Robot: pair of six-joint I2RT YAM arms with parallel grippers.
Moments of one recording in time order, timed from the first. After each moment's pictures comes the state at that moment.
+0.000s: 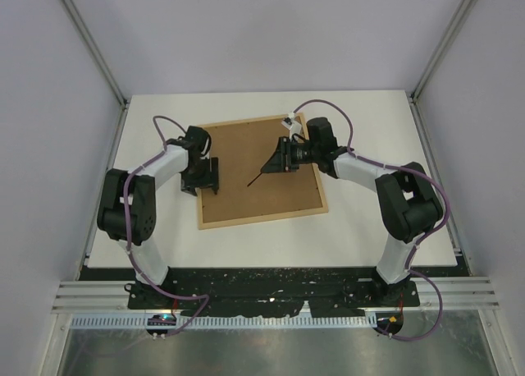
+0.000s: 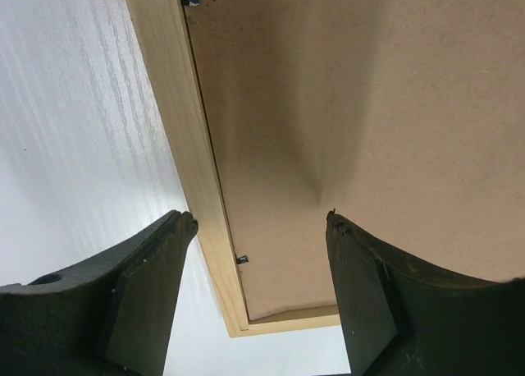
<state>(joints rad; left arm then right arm) -0.24 1.78 1.20 -0.72 0.03 -0.31 0.44 1.81 1.13 0.14 -0.83 0.52</state>
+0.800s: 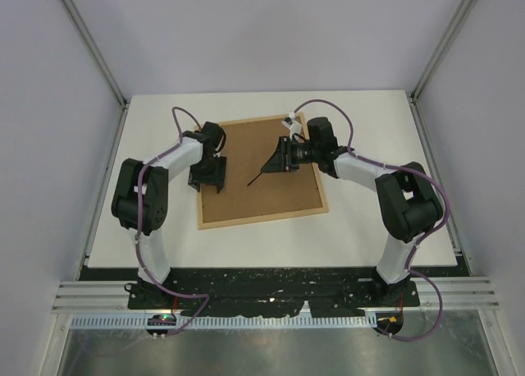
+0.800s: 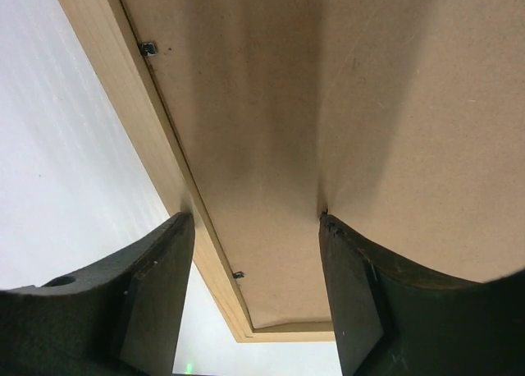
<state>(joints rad) -0.33 1.91 1.34 -0.81 -0.10 -0.28 0.44 1.81 1.13 0.15 -0.84 0.53</state>
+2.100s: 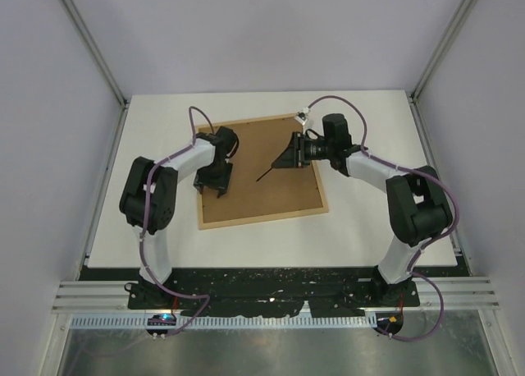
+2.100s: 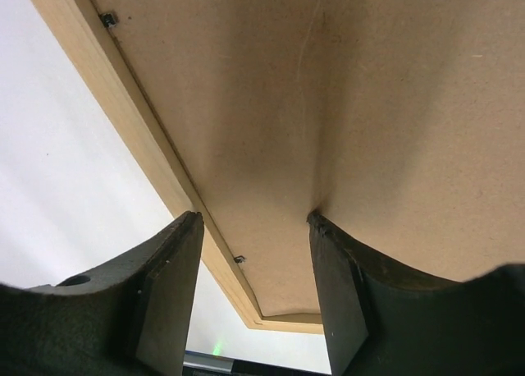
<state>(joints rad) -0.43 1.94 1.37 -0.88 -0.23 -0.26 0.36 1.77 1.10 0.15 -0.94 0.52</state>
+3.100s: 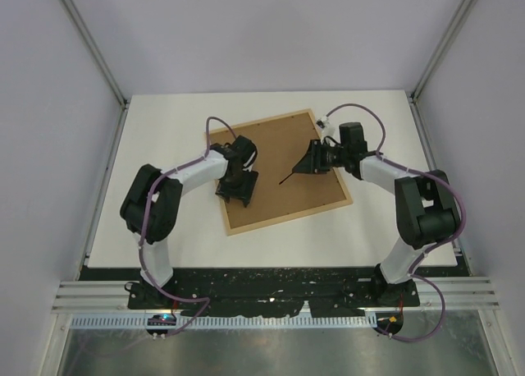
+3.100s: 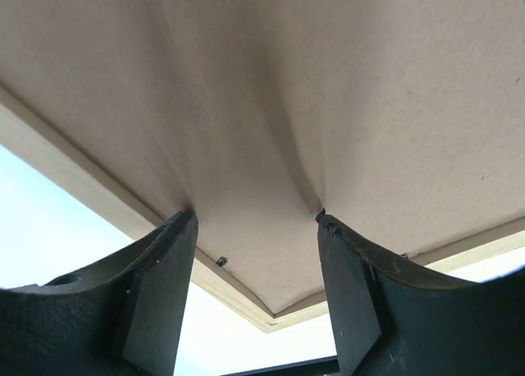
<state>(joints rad) -0.58 1.91 1.34 -0.78 0.00 -0.28 0.22 1.71 0.98 0.03 -0.80 0.32</state>
